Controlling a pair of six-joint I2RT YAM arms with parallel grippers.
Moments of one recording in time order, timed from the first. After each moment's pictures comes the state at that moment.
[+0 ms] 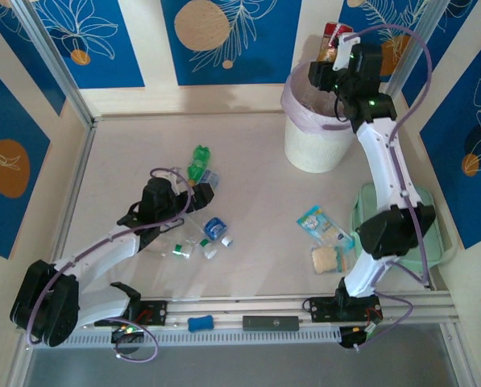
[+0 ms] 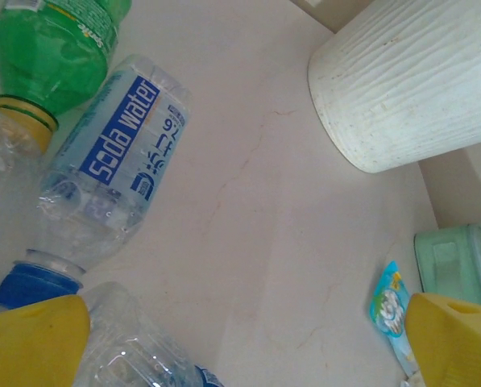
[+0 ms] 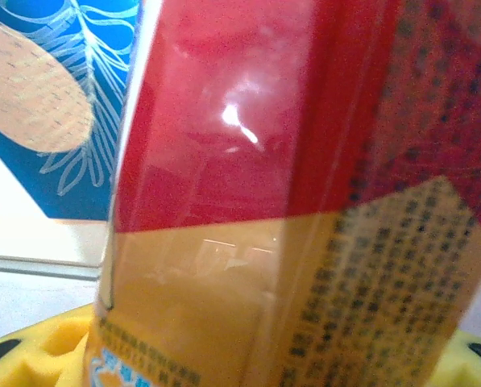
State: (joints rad) left arm -0.48 1.15 0.58 0.08 0.16 -0.75; right arm 0.11 1.77 2.01 -0.53 -0.08 0.09
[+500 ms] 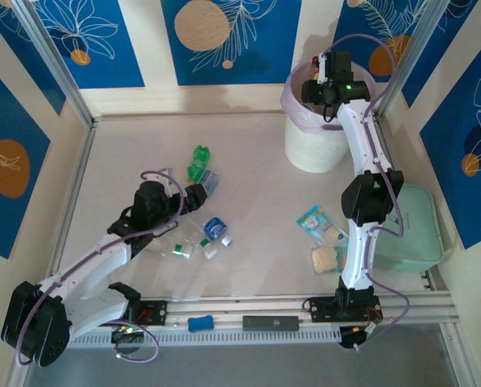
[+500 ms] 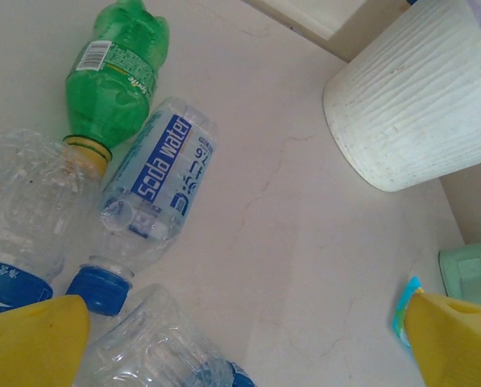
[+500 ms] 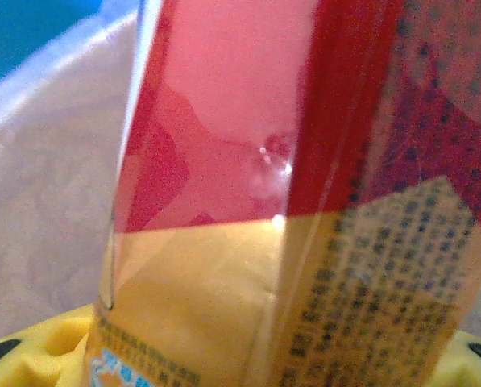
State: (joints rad) left arm -0.48 1.03 0.57 -0.02 0.07 -0.70; right arm 0.11 2.12 2.32 -0.87 0.03 0.08
